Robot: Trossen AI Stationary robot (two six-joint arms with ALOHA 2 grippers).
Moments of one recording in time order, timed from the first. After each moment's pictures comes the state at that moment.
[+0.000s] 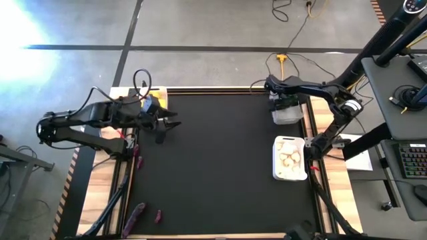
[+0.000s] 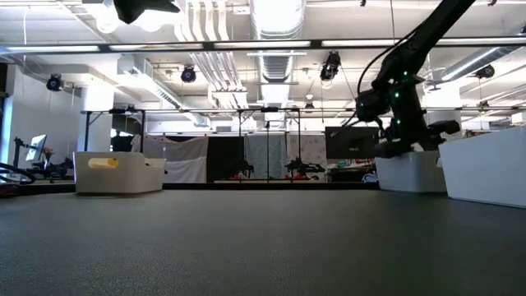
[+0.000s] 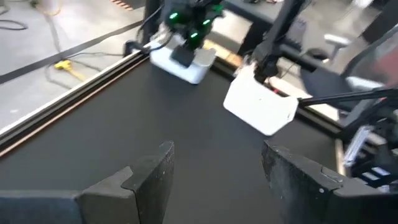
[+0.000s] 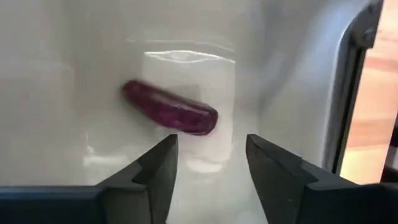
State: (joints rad) left arm 0.02 0.92 1.12 -0.64 -0.23 -0.47; right arm -0.91 1.66 1.01 -0.93 0.37 0.55
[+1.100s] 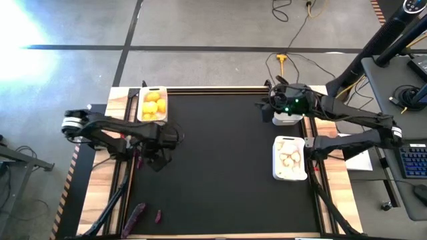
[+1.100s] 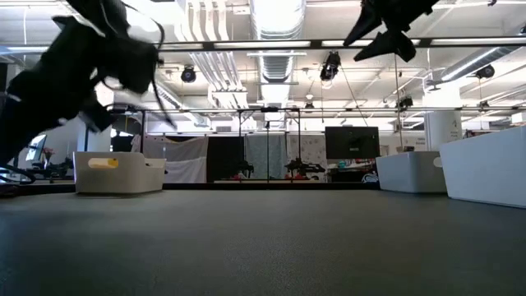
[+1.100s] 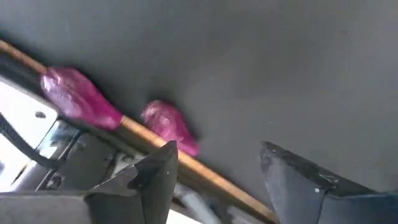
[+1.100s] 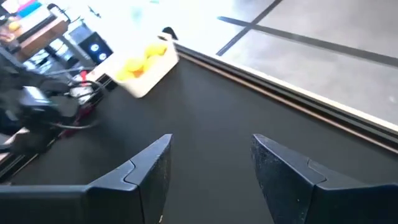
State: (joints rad) left arm 0.02 1.38 0.76 -1.25 0.22 -0.76; right arm -0.34 0.99 1.01 -0.52 0.16 0.50
